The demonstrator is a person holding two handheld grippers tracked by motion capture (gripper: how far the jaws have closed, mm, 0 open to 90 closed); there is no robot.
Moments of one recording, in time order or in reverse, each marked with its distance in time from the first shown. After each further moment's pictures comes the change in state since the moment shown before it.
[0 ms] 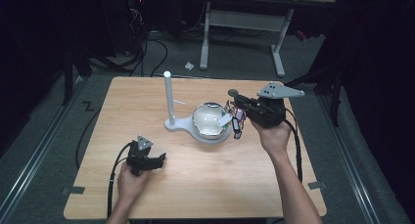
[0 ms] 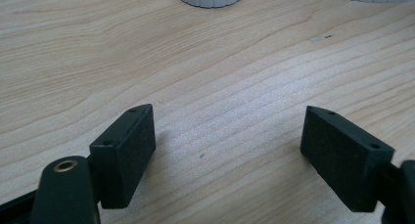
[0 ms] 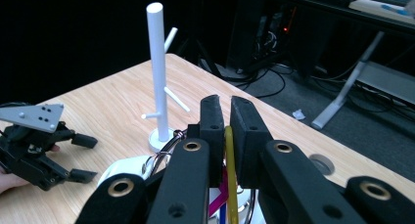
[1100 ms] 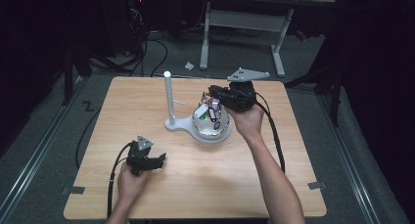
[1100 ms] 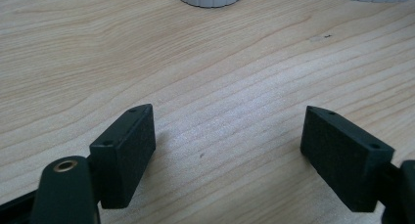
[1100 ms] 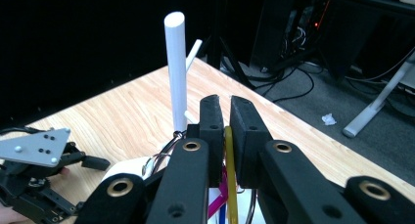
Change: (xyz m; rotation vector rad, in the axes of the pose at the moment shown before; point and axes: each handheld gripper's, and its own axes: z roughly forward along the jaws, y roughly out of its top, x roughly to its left) left arm 0.001 0.000 0.000 -0.005 0.000 0.007; right arm 0.009 0.026 0.072 0.032 0.092 0.000
